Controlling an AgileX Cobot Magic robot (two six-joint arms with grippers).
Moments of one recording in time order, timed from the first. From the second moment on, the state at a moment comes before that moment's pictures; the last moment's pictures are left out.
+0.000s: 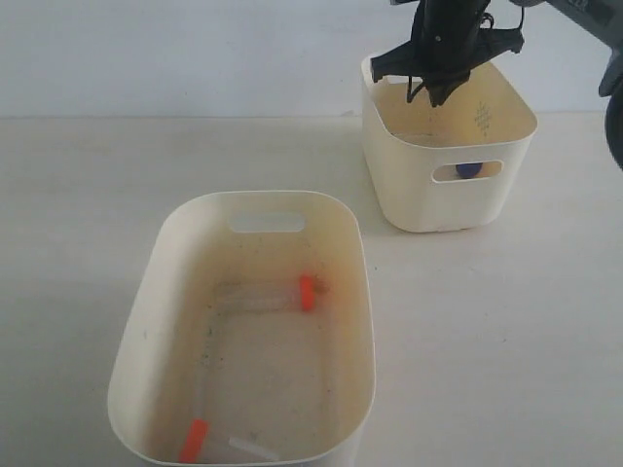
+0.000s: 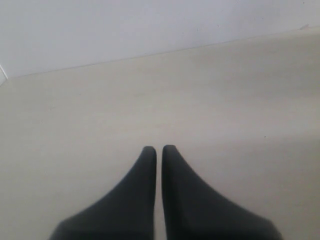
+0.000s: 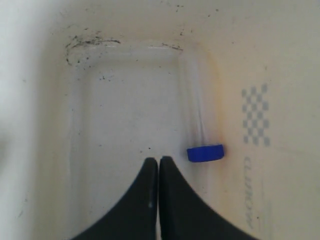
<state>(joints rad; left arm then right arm) -0.04 0.00 0.00 0.17 0.34 -0.03 0.22 2.39 -2.35 -0.24 1.22 0.22</state>
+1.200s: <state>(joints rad) -0.04 0.00 0.00 0.17 0.34 -0.03 0.23 2.44 -2.35 -0.33 1.22 0.20</state>
